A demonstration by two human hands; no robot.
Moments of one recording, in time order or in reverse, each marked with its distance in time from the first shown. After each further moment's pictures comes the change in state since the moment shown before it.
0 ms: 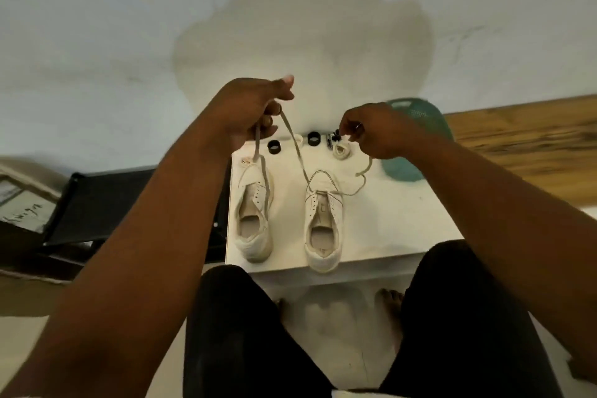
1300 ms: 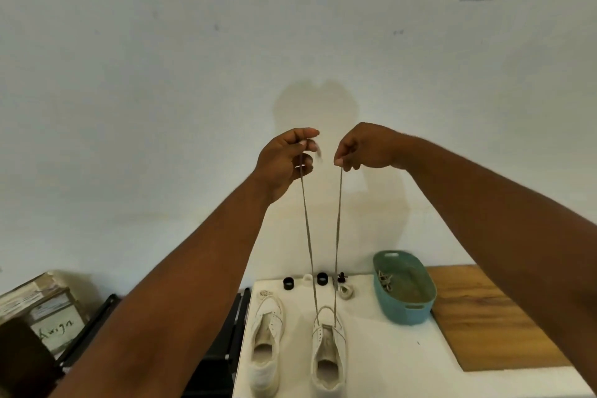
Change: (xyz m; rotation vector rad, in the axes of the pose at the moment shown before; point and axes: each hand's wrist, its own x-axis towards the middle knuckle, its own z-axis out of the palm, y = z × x) left_hand -0.091 0.167 -0.012 -0.269 -0.135 0.626; right_hand -0.060 -0.145 -0.251 0.065 0.223 -0.201
